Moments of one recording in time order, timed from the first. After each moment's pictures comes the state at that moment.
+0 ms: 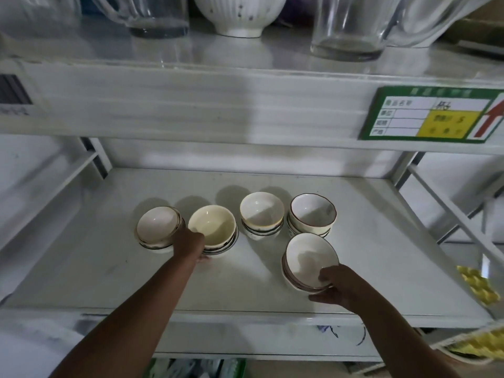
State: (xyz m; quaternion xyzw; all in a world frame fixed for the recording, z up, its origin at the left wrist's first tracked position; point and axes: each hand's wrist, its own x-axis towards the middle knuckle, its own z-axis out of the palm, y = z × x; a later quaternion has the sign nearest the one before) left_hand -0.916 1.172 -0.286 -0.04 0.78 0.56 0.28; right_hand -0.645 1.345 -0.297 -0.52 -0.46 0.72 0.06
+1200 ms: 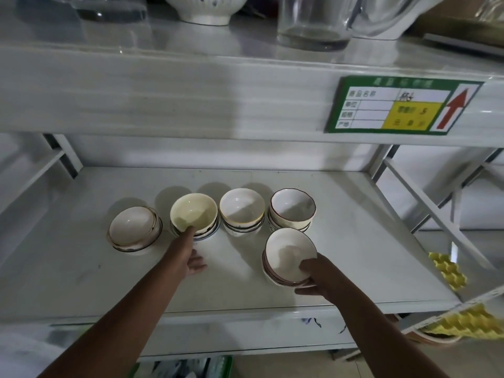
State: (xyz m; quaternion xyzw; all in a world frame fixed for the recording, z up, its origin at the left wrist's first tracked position) left_hand -0.901 1.186 -0.312 -0.11 0.67 0.59 0.44; right_hand -0.642 1.350 -0.302 -0.52 -0.52 0.67 0.05
